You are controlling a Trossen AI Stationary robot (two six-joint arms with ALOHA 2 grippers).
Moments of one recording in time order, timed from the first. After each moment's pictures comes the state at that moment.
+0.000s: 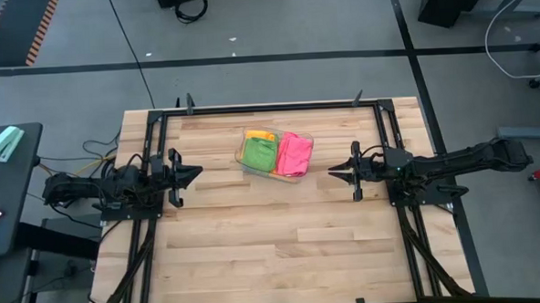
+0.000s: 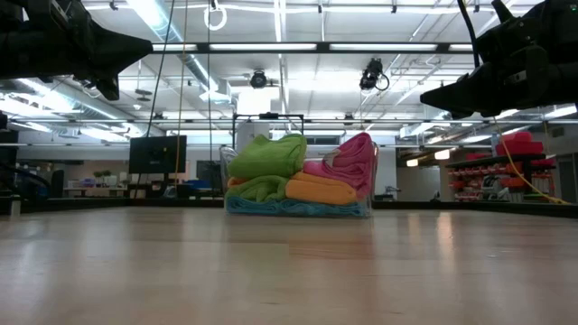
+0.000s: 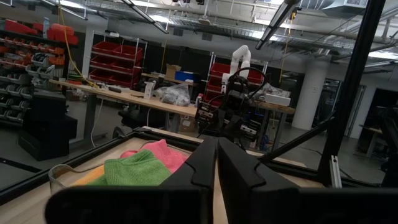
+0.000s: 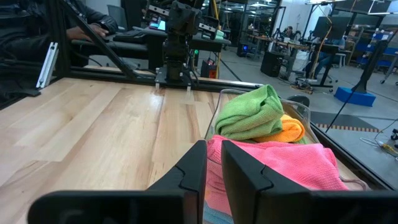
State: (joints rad) left arm -0.08 0.07 0.01 0.30 -0.30 -0.15; right arm -0.06 0.62 0.01 0.57 0.03 -0.14
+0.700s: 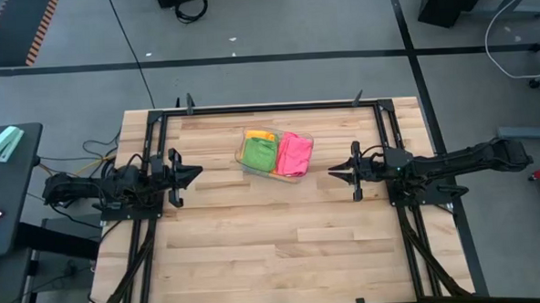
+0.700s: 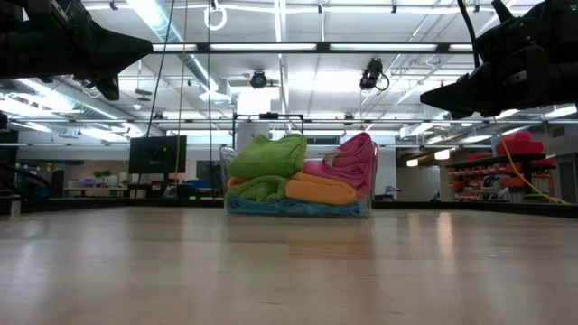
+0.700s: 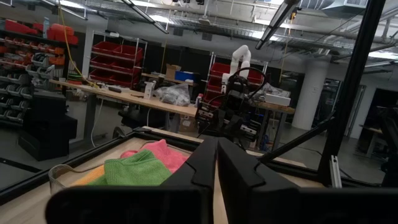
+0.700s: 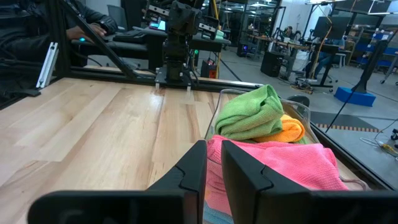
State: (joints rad) left arm -0.08 0.07 0.01 0.30 -0.30 -0.15; right arm -0.06 0.62 0.01 0.57 0.03 -0.14
